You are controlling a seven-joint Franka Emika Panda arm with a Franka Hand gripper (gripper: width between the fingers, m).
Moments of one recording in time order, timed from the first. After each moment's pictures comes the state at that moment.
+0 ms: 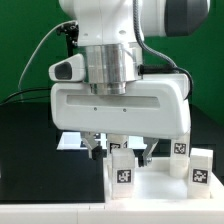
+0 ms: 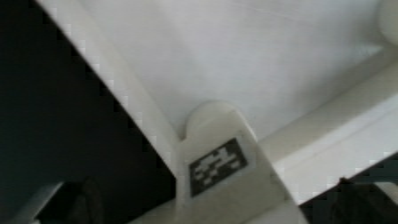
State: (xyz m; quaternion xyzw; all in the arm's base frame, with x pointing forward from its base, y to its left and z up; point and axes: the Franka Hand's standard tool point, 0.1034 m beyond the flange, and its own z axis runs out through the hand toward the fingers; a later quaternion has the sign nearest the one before) arm 0.626 -0.007 0.074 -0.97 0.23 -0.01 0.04
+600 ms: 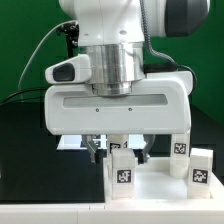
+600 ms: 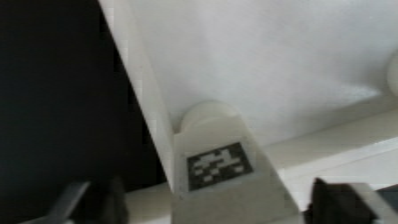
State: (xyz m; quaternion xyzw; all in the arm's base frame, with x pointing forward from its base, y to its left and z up) arm 0.627 -0.005 0.074 -0.99 0.16 -0.02 0.04
